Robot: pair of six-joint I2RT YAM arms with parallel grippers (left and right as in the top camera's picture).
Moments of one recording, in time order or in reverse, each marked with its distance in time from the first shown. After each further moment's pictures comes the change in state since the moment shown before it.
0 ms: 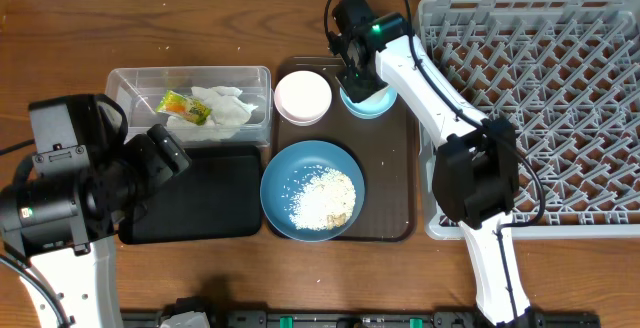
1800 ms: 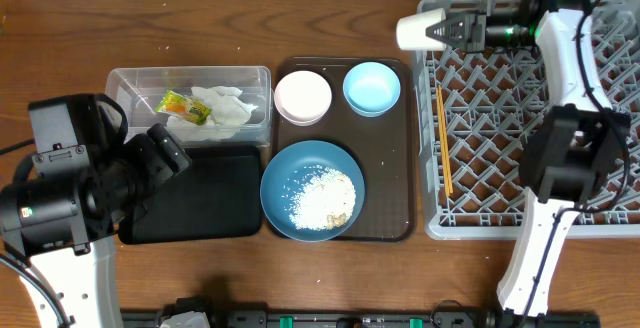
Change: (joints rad) left arm 0.000 0.001 0.000 0.002 0.000 0.000; right arm -0.591 0.057 0.079 -0.040 -1.342 -0.407
